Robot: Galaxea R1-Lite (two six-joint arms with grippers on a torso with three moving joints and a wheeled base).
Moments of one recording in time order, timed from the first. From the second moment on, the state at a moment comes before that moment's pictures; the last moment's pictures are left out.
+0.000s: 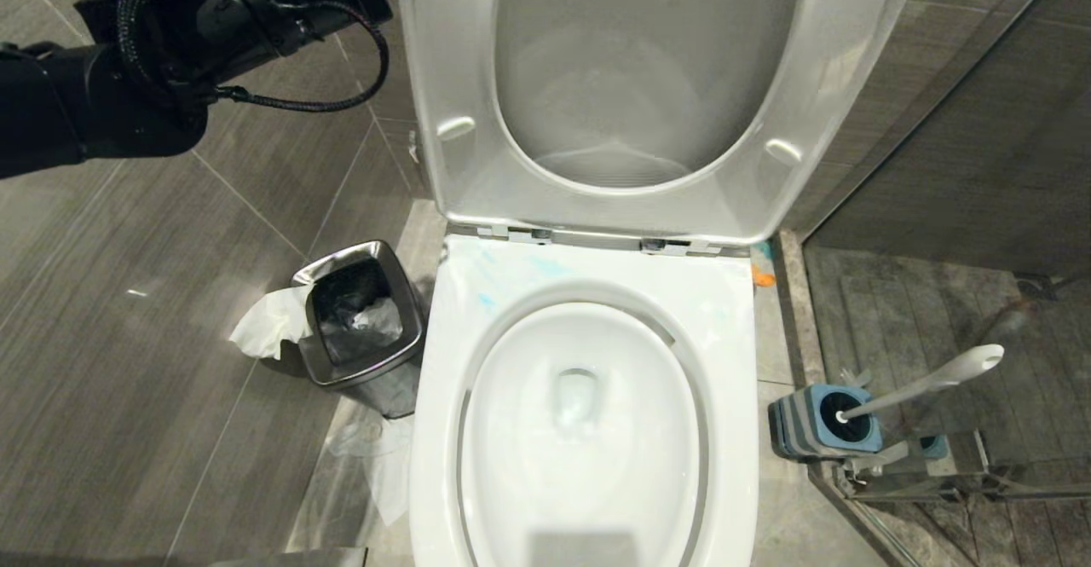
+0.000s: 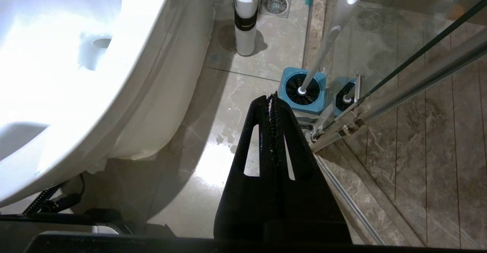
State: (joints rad) left arm -0.29 1.96 -1.95 -0.48 -0.78 -0.12; right arm 0.01 0.00 0.00 0.00 0.00 0.01
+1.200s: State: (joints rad) left arm -0.28 1.75 -1.82 -0.21 -0.85 -0.46; right arm 0.01 0.00 0.00 0.00 0.00 0.01
